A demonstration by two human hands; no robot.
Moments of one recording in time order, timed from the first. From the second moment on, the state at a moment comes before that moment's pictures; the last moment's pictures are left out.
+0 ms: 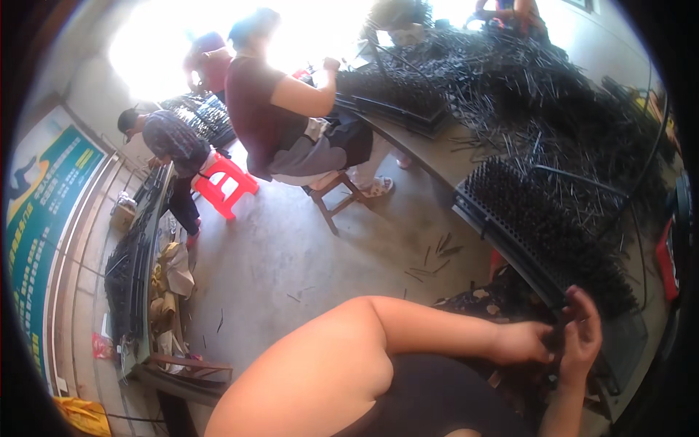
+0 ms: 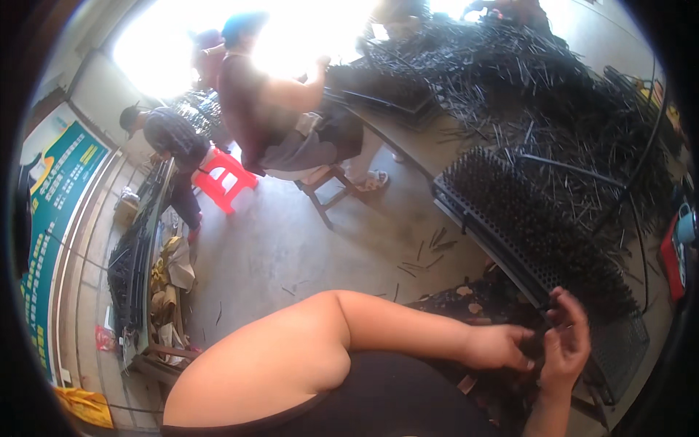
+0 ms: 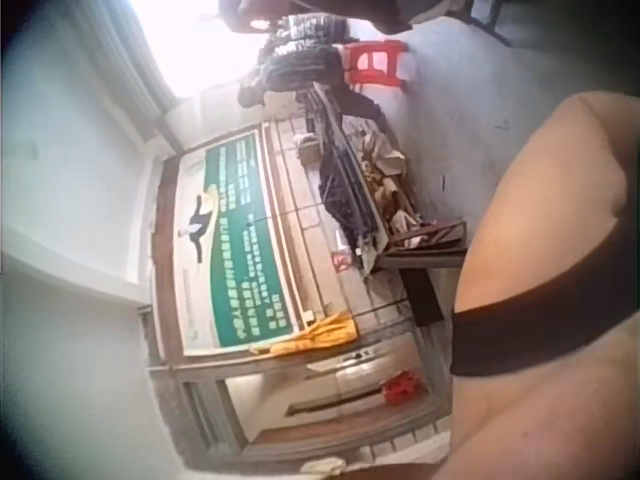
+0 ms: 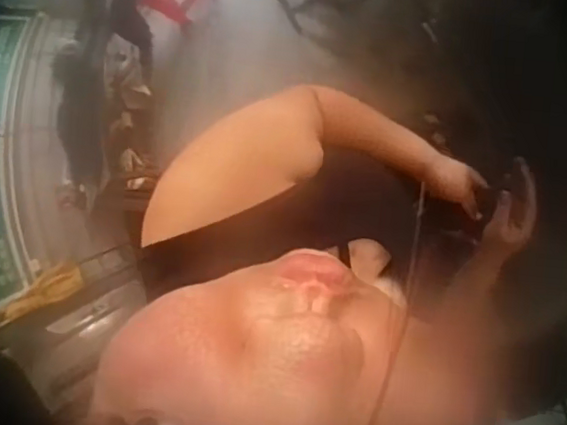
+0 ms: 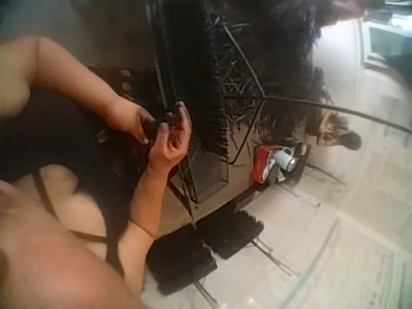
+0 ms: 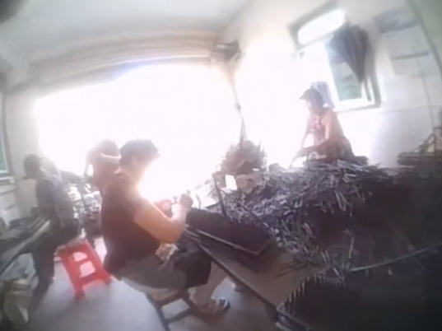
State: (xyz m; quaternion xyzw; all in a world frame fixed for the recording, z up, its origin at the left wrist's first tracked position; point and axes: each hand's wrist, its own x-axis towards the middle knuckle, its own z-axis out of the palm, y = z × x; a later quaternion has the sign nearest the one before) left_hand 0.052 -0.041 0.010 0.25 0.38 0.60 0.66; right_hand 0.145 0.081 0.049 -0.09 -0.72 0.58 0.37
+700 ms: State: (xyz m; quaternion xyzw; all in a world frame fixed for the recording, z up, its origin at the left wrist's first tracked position) left_hand 0.060 -0.040 0.008 0.16 0.36 0.64 0.66; right_hand 0.183 0.111 -0.038 -0.18 -0.79 0.46 0.36
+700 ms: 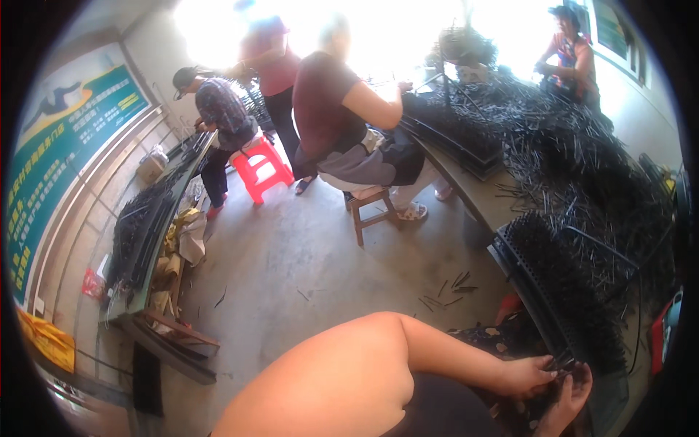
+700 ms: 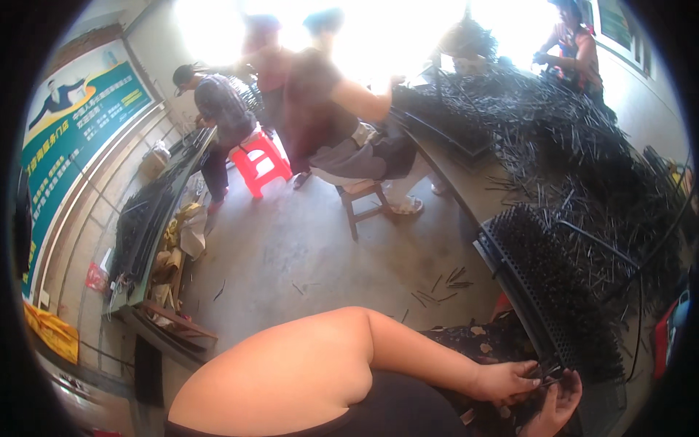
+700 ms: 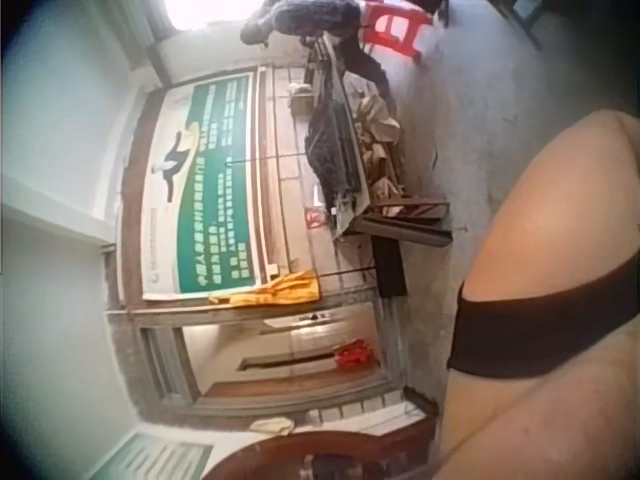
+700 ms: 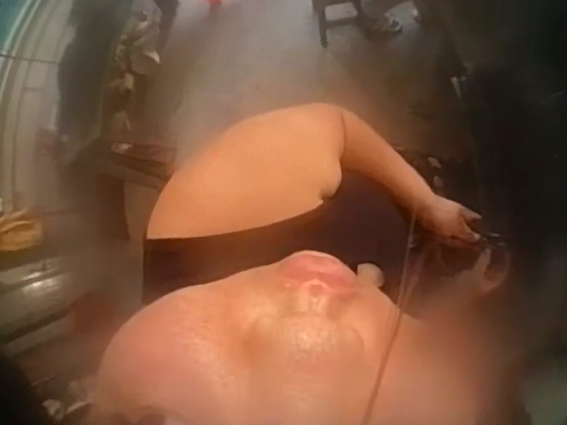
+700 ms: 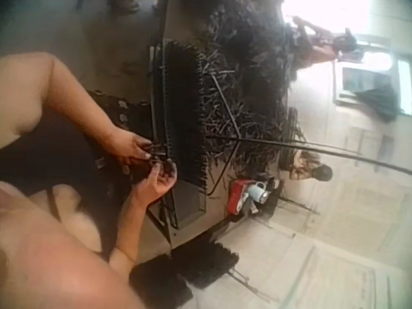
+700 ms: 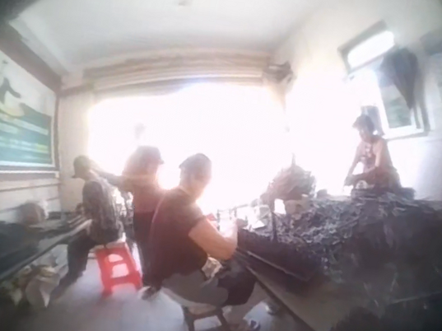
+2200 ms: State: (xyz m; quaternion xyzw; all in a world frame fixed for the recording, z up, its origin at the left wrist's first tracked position) left_hand 0.047 -0.032 0.017 0.12 0.53 0.49 0.68; right_hand 0.175 0.176 0.044 -0.23 -0.75 0.35 0.51
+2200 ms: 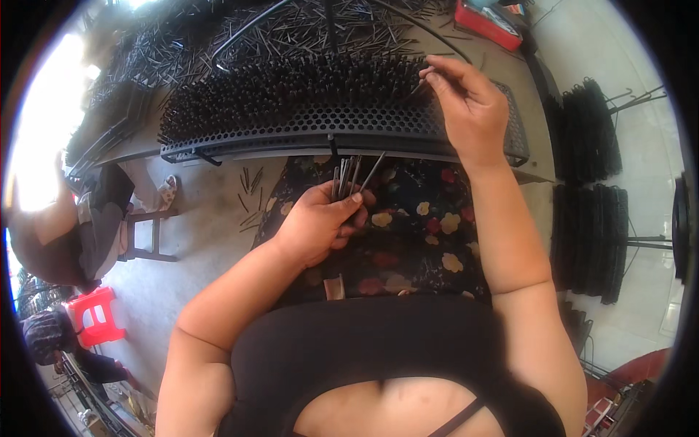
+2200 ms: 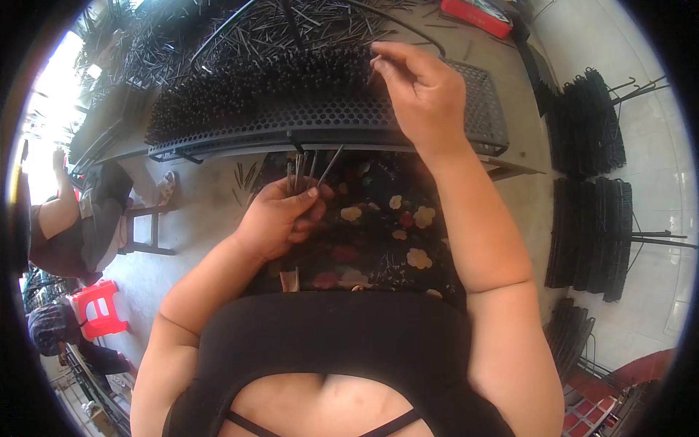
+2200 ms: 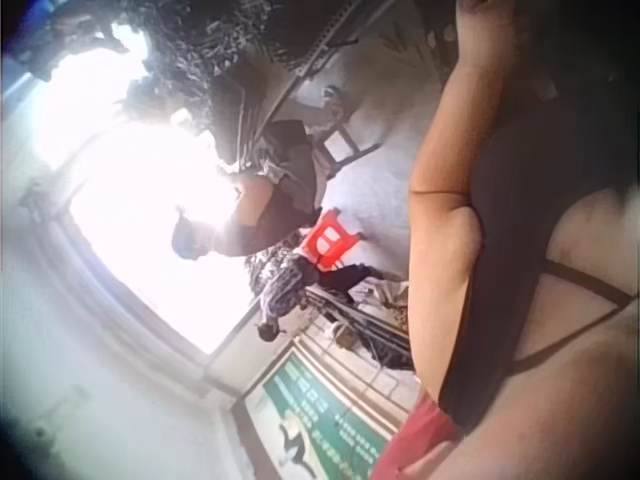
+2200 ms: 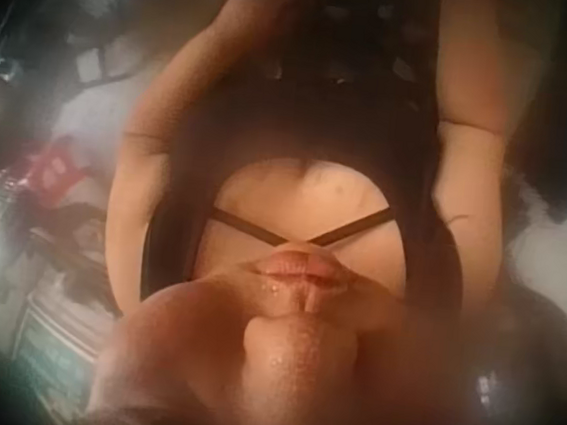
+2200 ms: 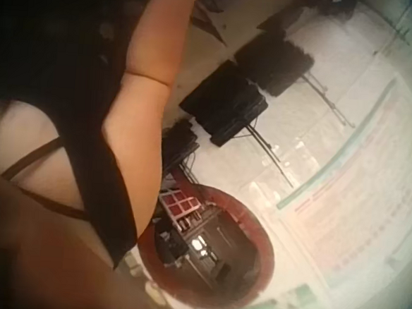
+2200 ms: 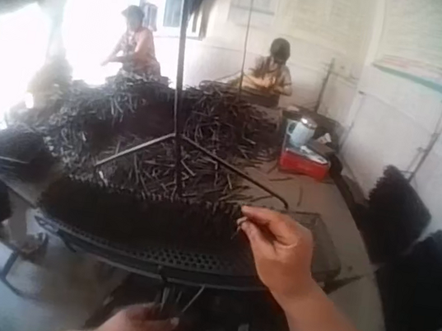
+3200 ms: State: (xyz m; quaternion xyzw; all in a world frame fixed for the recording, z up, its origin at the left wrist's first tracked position) left_hand 0.042 -0.032 0.012 0.15 0.51 0.49 0.69; right_hand 0.168 0.185 0.057 -0.10 -0.92 0.07 0.37
